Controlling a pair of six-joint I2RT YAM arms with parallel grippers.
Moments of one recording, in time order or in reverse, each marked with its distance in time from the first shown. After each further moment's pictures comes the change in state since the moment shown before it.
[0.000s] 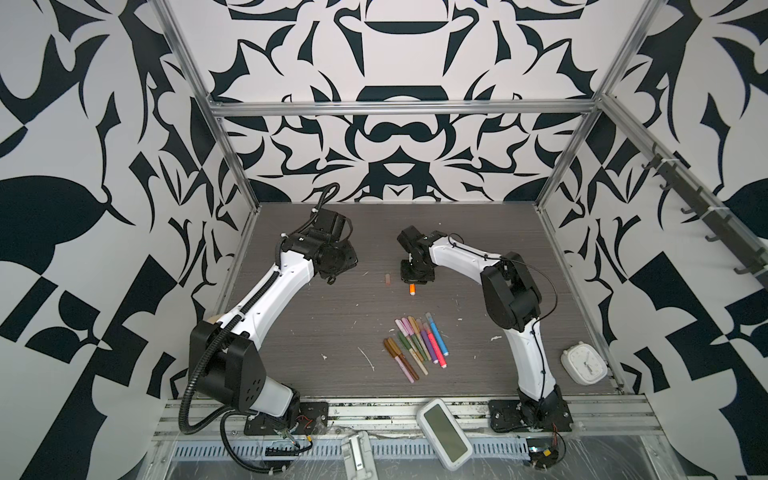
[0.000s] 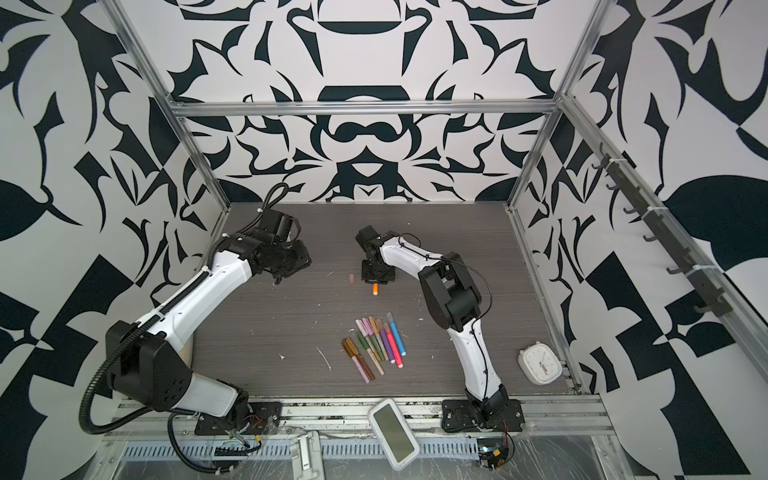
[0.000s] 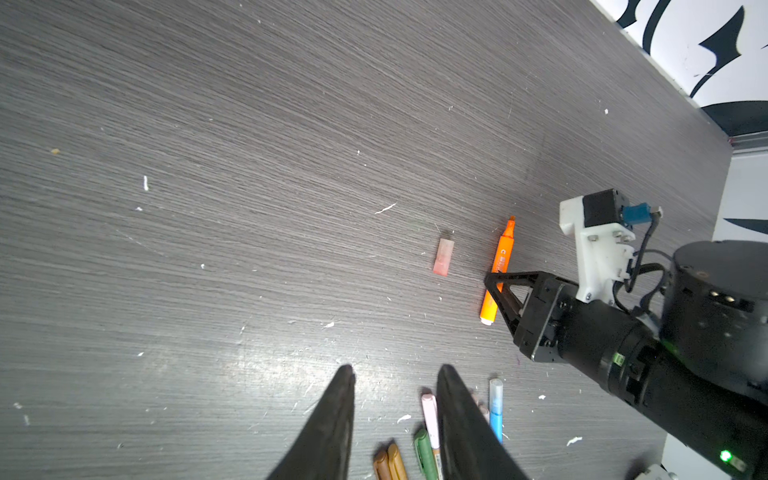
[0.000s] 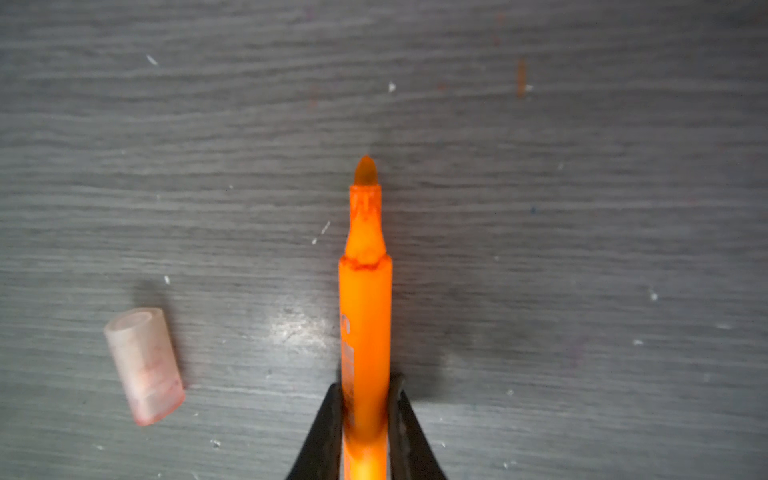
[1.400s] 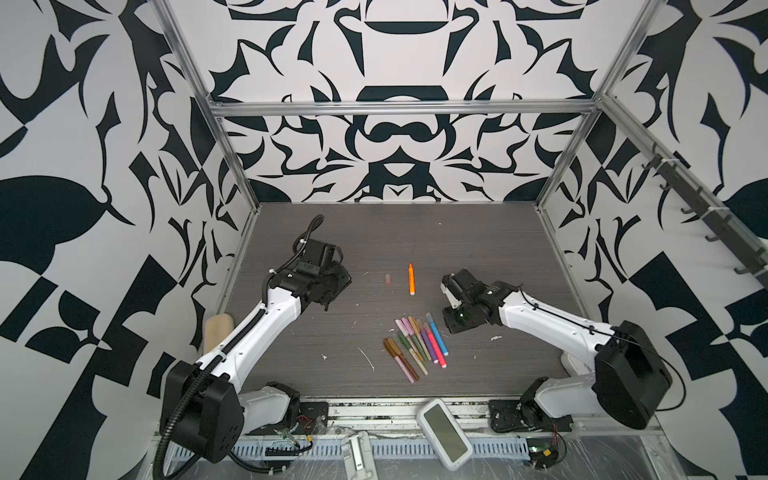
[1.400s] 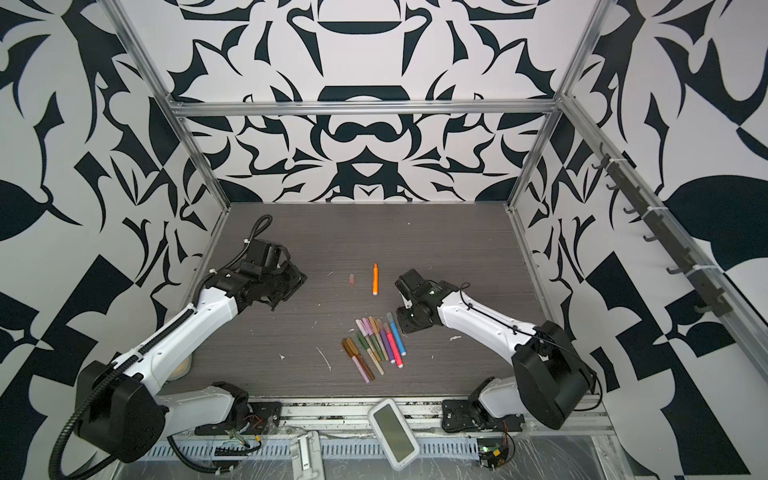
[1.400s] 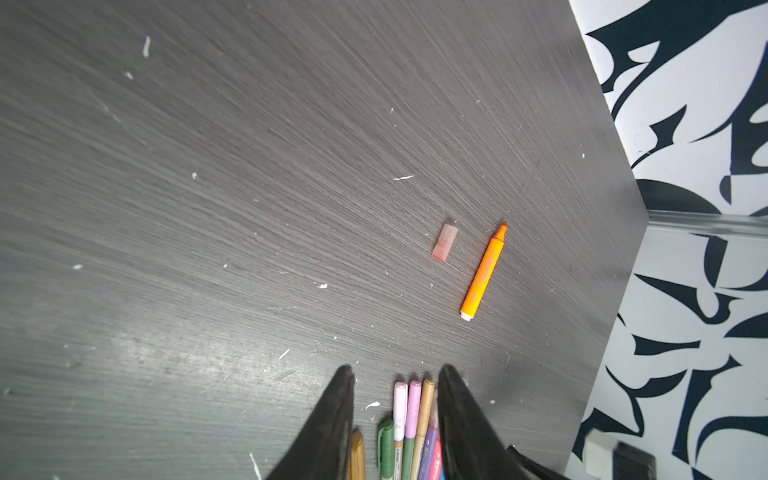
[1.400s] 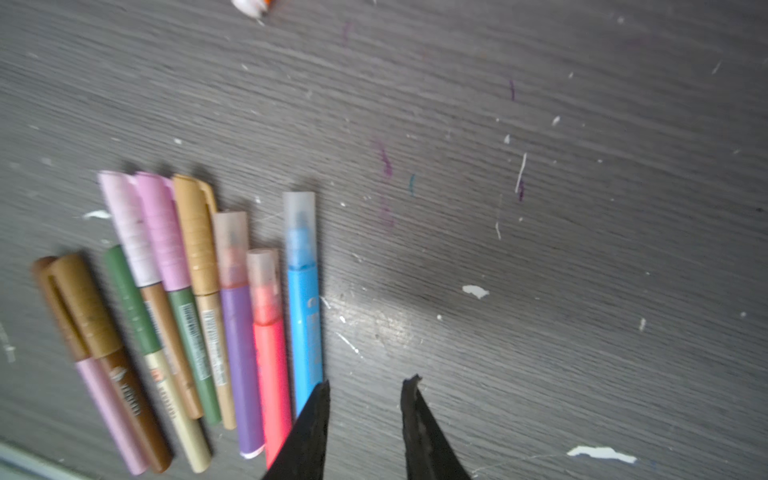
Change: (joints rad) left arm 0.000 -0.243 -0.375 0.235 0.036 -0.314; right arm 0.042 -0.856 -0.880 0.126 -0.015 -0.249
